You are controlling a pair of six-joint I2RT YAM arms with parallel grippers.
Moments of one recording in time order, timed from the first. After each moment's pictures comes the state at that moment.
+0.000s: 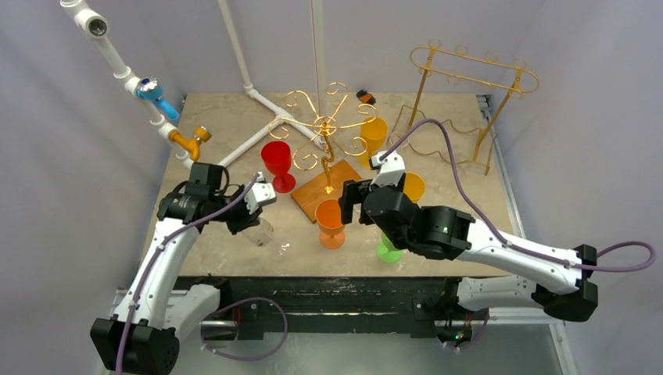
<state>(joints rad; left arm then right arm) -0.14 0.95 0.90 -0.99 0.58 0.86 1.21 1.09 1.16 -0.64 0.74 0.65</state>
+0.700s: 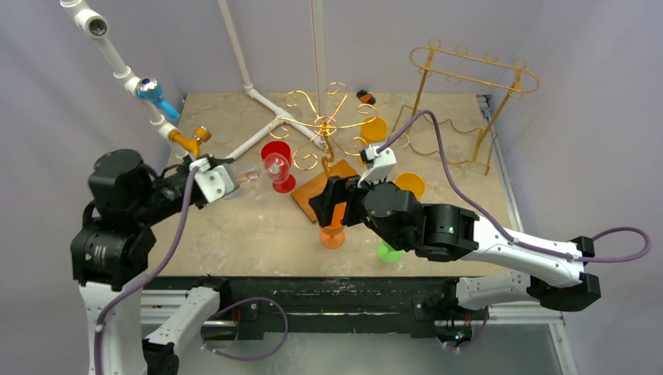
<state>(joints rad) -0.14 0.84 1.53 -1.07 0.62 0.83 1.32 1.15 1.34 -0.57 0.66 0.71</state>
